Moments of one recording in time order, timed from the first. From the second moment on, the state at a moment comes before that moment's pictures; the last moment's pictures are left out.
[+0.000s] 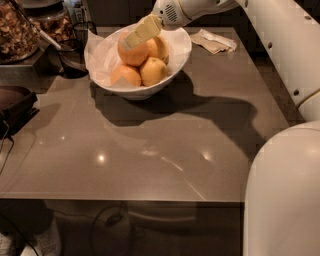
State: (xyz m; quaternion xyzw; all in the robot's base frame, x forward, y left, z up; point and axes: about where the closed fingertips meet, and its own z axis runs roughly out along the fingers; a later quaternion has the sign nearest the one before) arm 0.717 0.038 0.992 -0.49 0.73 0.26 0.40
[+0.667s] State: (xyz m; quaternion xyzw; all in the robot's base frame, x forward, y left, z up) arm 0.729 0.043 0.981 -0.50 0.73 0.25 0.39
